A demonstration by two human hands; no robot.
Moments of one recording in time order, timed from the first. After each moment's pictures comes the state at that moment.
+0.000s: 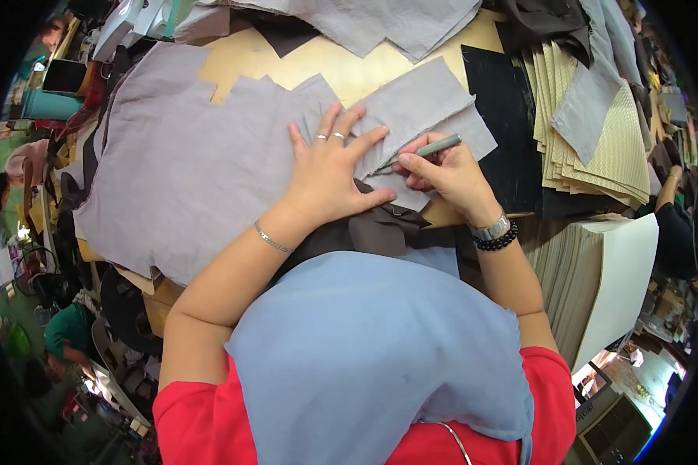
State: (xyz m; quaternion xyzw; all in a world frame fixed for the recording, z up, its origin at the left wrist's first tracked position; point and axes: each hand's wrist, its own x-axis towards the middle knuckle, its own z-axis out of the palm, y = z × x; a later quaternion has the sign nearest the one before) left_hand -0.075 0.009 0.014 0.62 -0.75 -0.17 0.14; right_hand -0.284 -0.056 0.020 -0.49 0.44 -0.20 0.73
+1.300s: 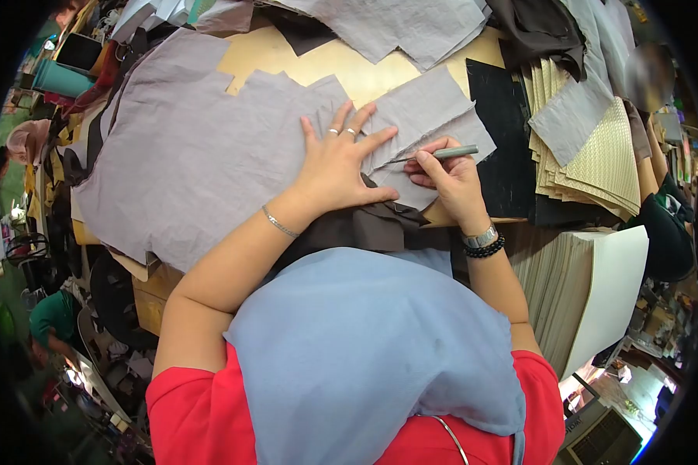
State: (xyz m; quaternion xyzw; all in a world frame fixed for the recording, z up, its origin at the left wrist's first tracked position) left_hand -0.073 0.007 0.003 0.61 -0.76 -0.16 0.15; right_hand -0.285 -0.038 0.005 -0.47 0.44 -0.32 0.70
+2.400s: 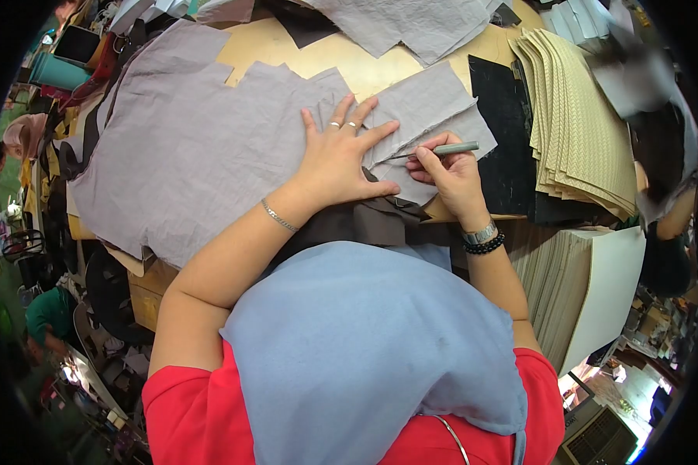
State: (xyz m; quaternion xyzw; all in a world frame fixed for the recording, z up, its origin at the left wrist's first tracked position) left_hand -0.073 0.008 0.001 0.61 -0.76 -0.15 0.15; right_hand -0.285 -0.038 0.002 -0.49 0.43 -0.33 0.69
